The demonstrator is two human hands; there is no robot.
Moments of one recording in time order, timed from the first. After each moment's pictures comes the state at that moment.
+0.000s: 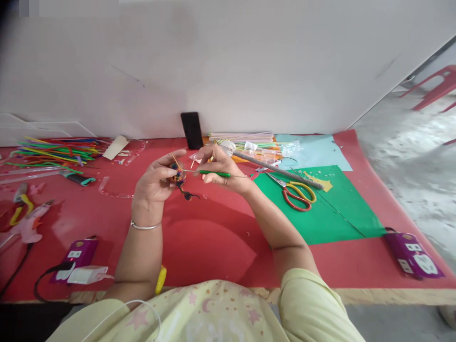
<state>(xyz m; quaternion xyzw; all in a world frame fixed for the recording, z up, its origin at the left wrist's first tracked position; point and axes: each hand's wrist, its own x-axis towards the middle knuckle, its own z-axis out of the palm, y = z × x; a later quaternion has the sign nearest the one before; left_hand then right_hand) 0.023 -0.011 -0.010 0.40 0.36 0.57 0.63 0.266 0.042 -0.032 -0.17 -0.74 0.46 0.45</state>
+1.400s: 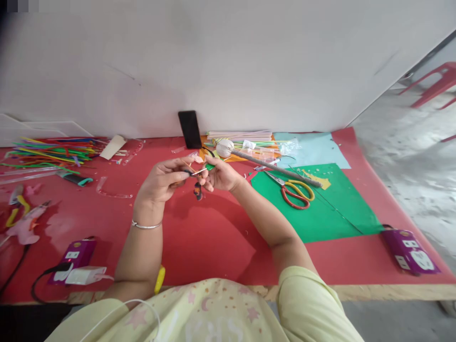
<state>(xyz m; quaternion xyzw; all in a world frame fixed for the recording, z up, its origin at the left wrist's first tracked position) 0.035 -0.009 -0.016 0.45 0.39 0.52 0.60 0.245 0.067 -0.079 -0.14 -0.38 0.88 0.23</state>
